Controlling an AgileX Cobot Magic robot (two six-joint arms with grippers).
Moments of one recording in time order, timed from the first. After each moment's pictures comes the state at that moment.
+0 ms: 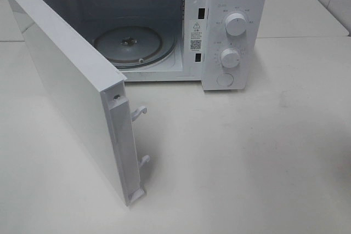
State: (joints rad) left arm 0.04 0.00 -0.50 -0.07 1.05 0.05; right arm 0.63 0.87 -0.41 -0.76 1.05 0.44
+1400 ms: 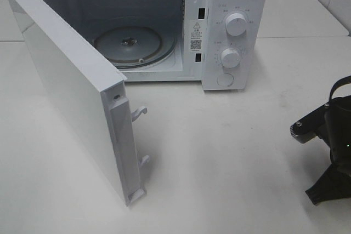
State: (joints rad) left arm 0.04 0.00 -0.50 -0.07 1.05 0.05; right arm 0.63 1.62 -0.45 -0.92 0.80 1.18
